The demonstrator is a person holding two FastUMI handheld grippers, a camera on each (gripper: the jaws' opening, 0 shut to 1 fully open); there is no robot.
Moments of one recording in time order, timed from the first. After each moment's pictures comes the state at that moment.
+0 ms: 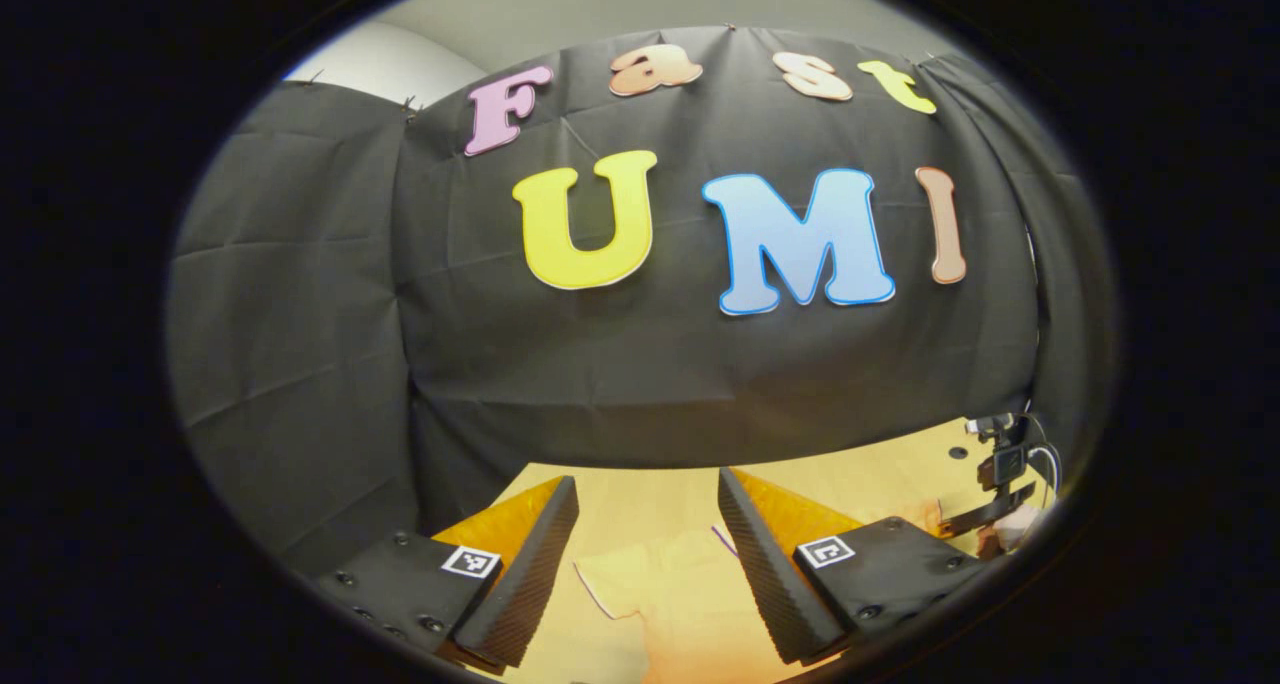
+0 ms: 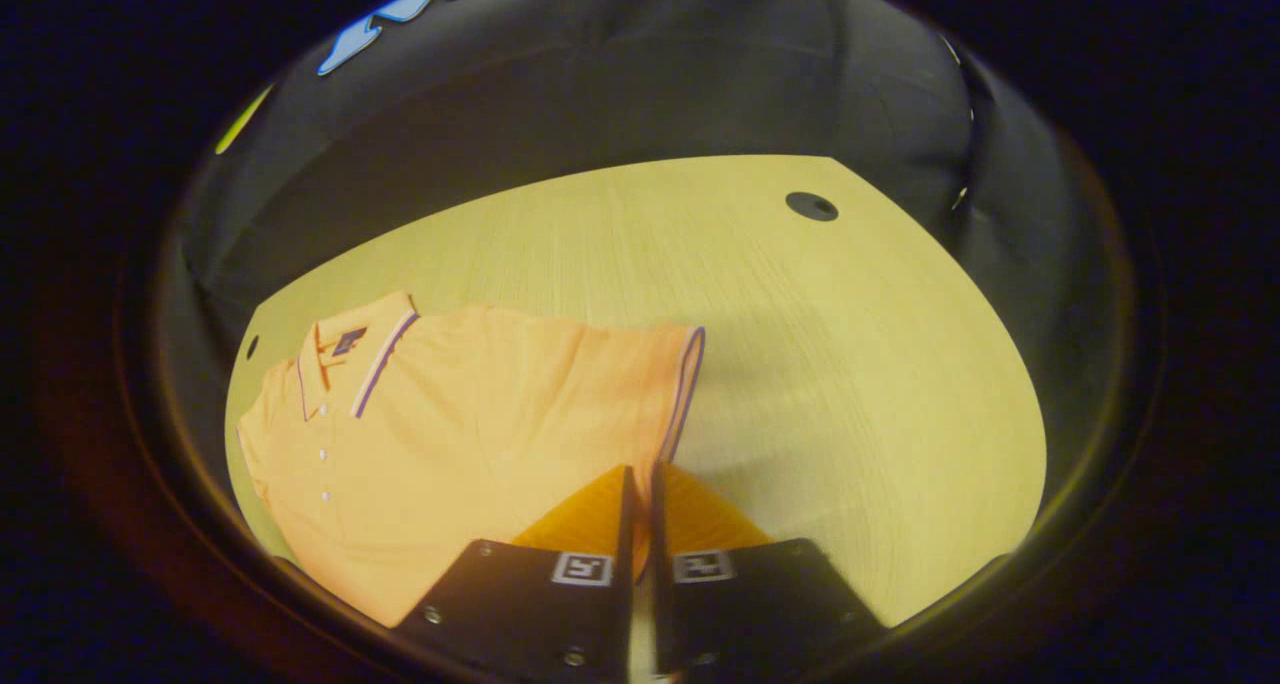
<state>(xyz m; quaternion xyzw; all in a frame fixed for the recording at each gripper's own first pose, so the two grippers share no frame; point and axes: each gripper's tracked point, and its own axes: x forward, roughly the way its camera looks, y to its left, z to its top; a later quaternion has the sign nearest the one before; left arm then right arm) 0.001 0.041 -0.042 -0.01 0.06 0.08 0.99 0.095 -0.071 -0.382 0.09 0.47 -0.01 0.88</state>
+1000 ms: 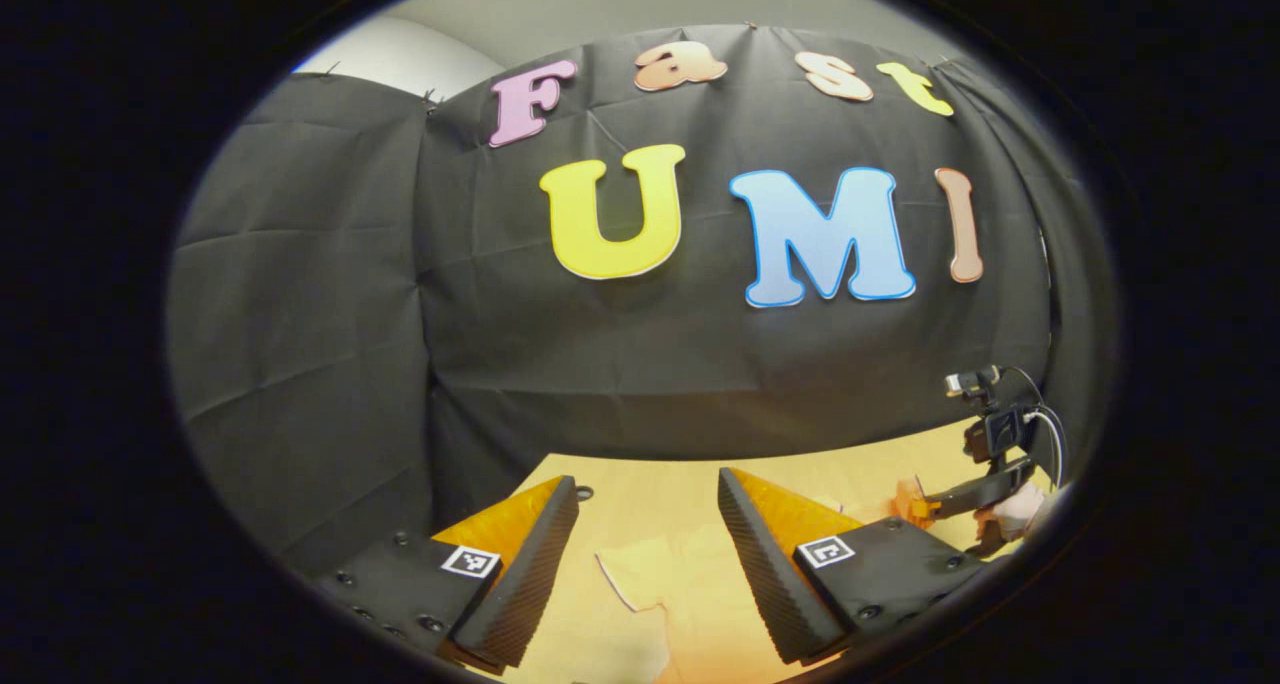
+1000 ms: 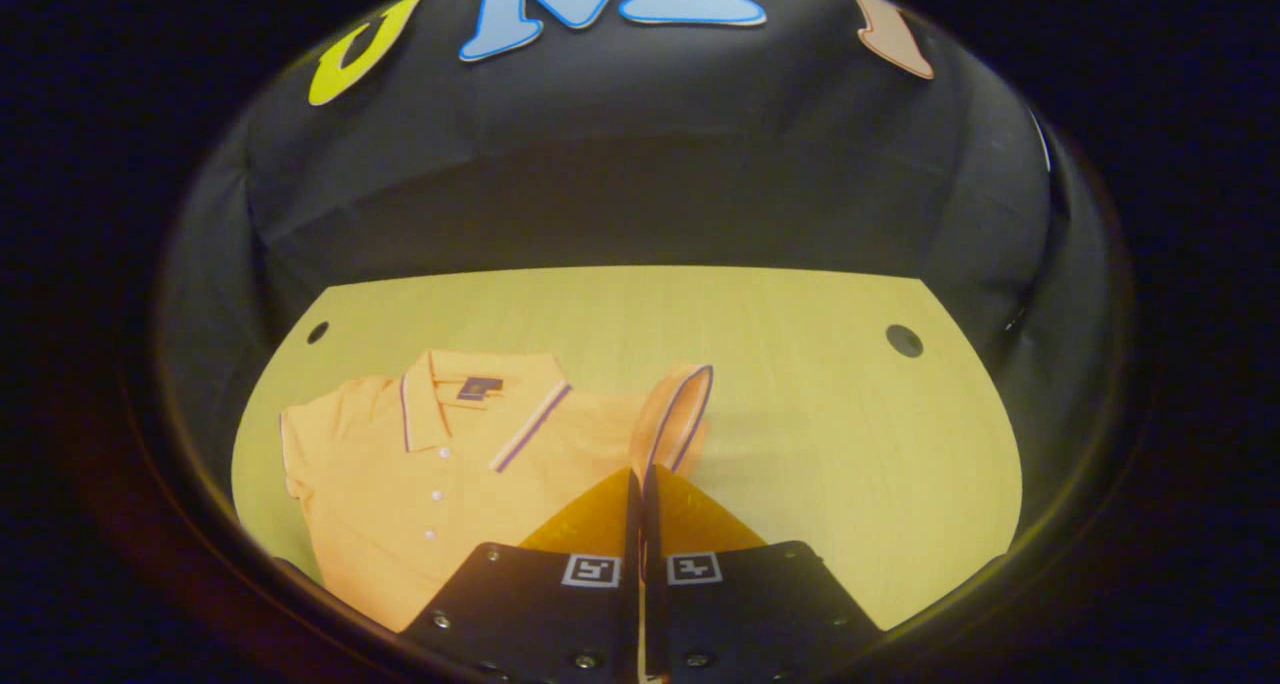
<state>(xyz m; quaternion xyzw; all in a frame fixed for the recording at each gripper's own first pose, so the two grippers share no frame) -0.019 0.079 -0.055 -0.02 0.07 0.11 0.99 0.136 0.035 -0.296 0.02 0.37 0.09 0.92</state>
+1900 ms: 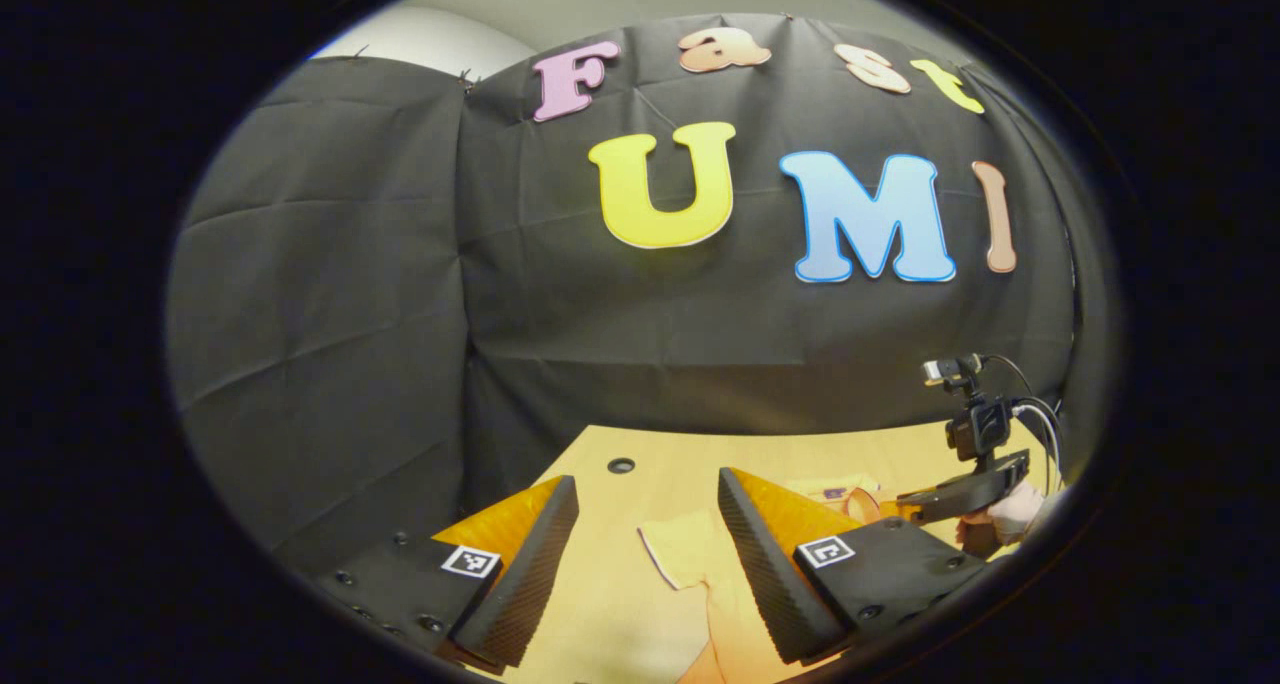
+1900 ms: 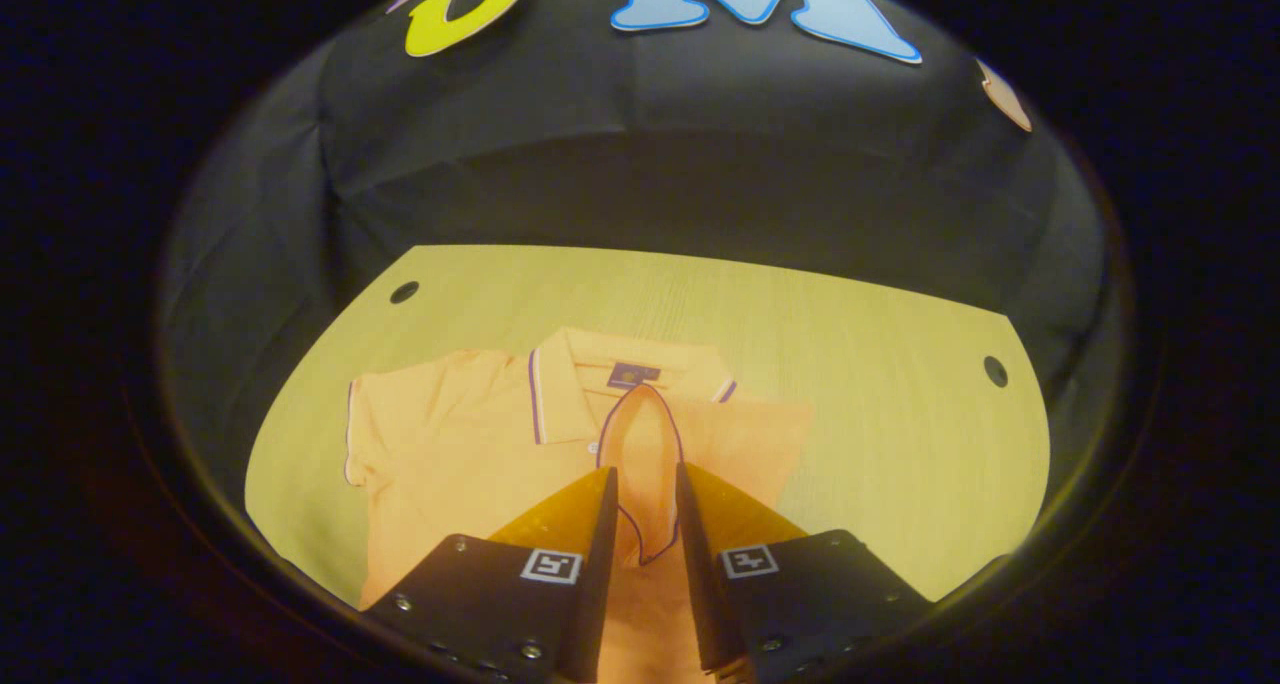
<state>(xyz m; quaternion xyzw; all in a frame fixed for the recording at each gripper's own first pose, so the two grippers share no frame) -0.039 0.122 -0.099 -0.04 0.10 0.15 0.98 0.115 0.129 -0.294 -0.01 0.38 0.17 0.91</state>
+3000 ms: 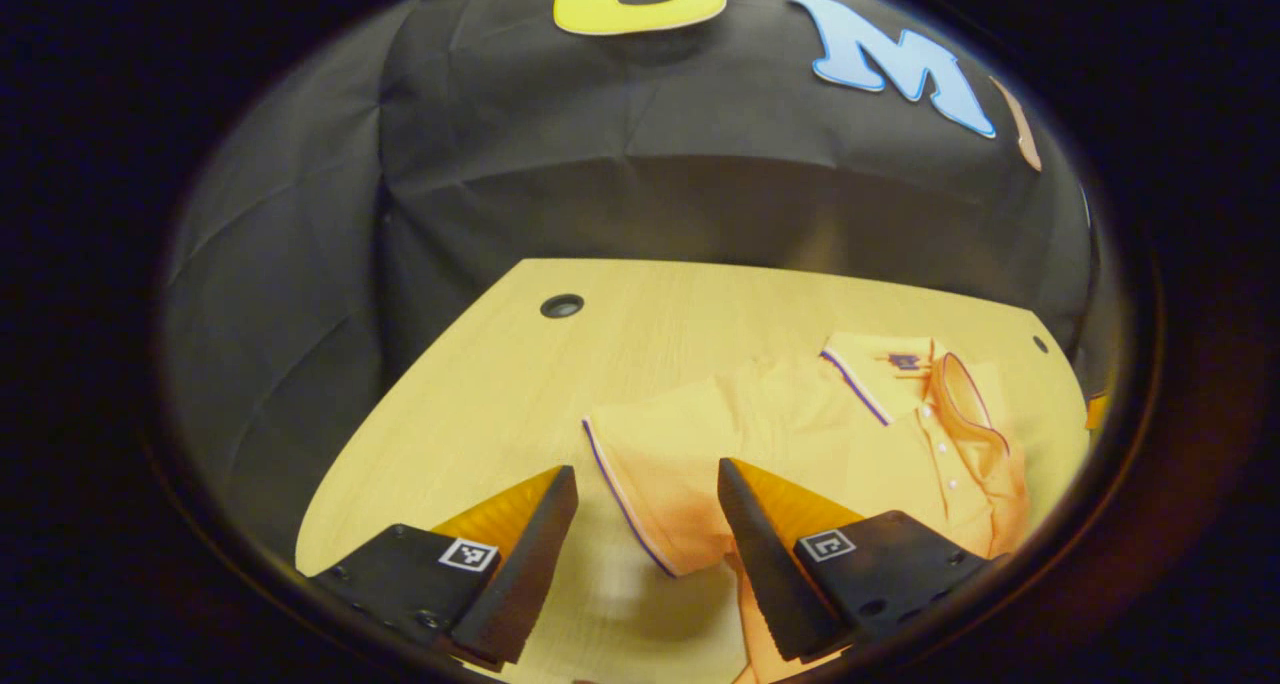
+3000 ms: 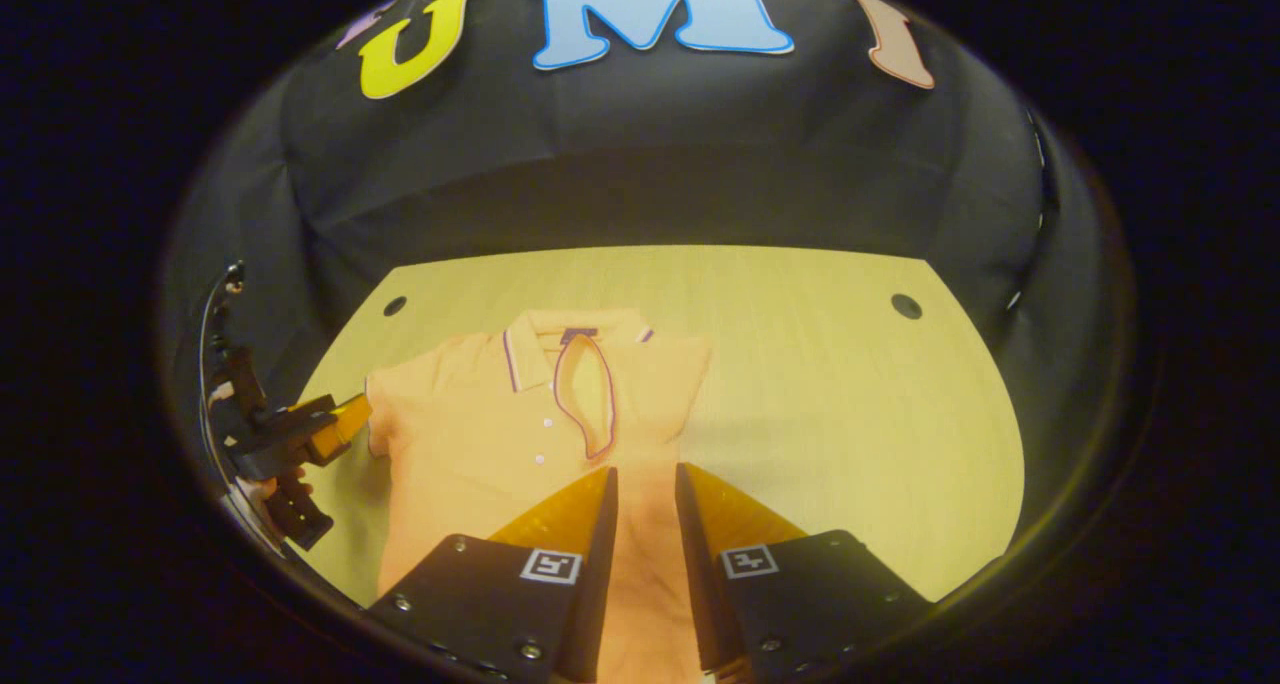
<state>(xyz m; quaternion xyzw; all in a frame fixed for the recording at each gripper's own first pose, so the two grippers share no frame) 0.096 0.137 -0.373 -0.08 0.31 0.09 0.94 0.020 0.053 -0.261 0.04 0.40 0.10 0.91</state>
